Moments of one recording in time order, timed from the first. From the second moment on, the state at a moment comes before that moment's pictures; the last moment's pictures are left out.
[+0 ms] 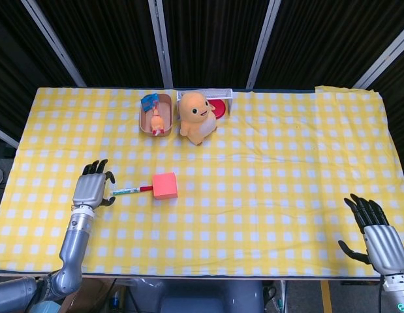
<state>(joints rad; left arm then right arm) -0.56 -1.56 -0.26 -1.62 0.73 1.17 0.73 0.07 -1.05 -0.02 -1.60 -1.61 1.46 0.18</state>
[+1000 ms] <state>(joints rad) -0.68 -1.71 -0.26 -1.43 0.56 1.17 0.80 0.07 -1.05 -0.02 -1.60 -1.60 1.46 0.20</state>
